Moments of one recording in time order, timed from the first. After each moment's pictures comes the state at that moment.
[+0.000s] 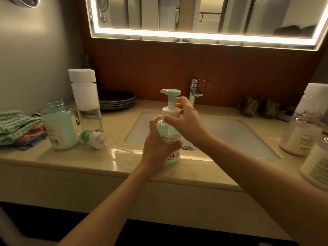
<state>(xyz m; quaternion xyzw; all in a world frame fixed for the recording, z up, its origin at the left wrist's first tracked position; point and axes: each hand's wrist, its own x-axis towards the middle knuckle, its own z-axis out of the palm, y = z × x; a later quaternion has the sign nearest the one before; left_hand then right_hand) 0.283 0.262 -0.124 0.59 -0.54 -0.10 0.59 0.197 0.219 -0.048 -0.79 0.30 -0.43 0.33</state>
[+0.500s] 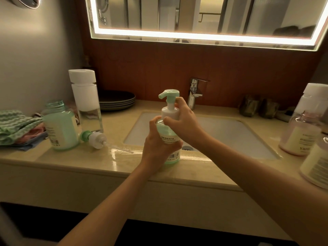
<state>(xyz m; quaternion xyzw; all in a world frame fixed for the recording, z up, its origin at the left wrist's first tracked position) 0.282 0.265 -0.123 0.59 -0.53 -0.11 0.59 0.198 0.224 -0.049 -0.80 0.27 -0.42 0.31</state>
